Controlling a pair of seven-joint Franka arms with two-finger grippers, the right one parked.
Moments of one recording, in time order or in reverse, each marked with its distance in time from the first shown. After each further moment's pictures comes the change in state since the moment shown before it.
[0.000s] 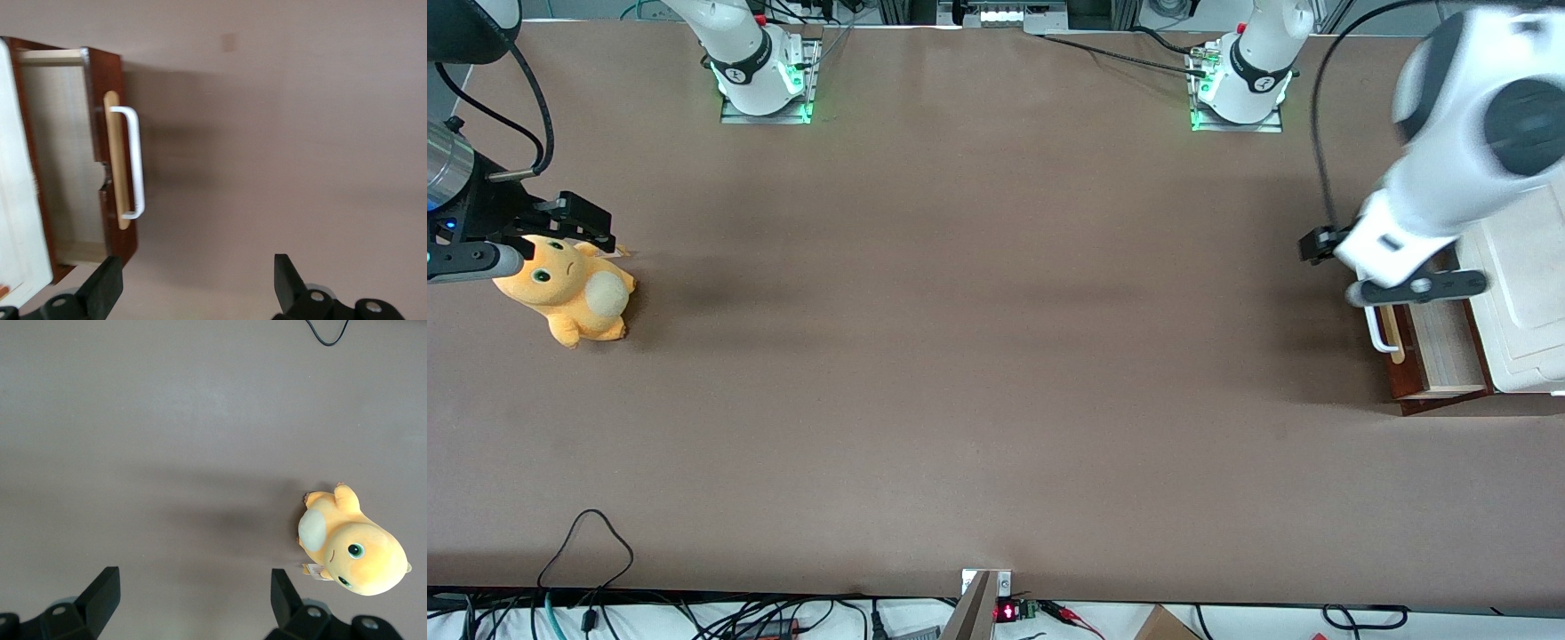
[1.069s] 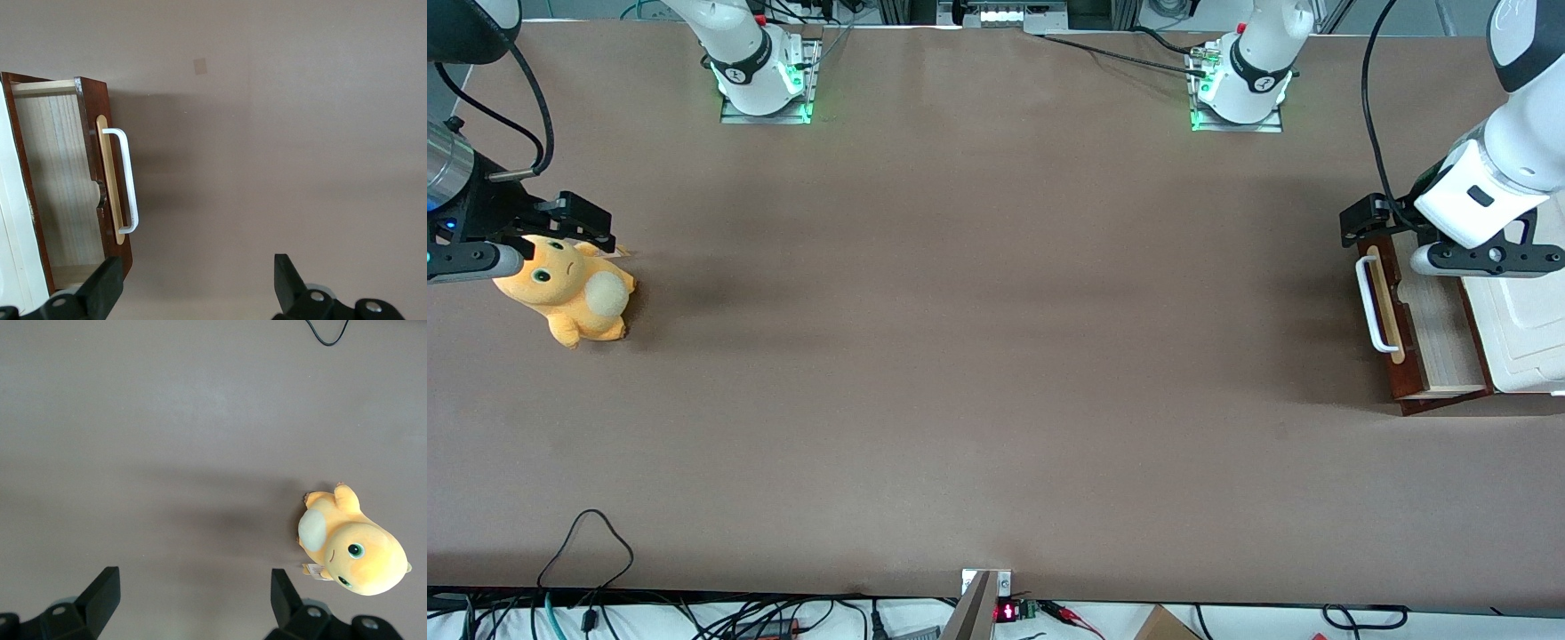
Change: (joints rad) arm -0.021 -0.051 0.060 0.000 -0.061 0.023 0.123
